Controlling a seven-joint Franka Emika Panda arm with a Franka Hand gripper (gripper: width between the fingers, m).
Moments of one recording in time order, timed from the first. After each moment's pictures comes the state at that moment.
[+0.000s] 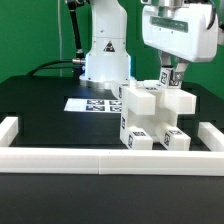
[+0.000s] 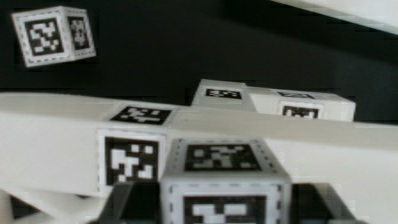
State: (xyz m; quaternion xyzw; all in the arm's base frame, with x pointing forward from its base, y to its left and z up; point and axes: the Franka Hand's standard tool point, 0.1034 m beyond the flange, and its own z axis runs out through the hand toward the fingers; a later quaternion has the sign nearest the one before) arm 0.523 0.079 0.116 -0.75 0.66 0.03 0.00
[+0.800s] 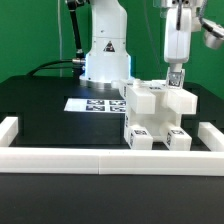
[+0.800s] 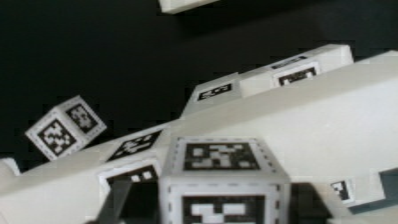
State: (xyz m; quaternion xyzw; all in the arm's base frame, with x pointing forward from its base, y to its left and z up) arm 0.523 0.086 0.116 -0.59 0.80 0.04 0.00
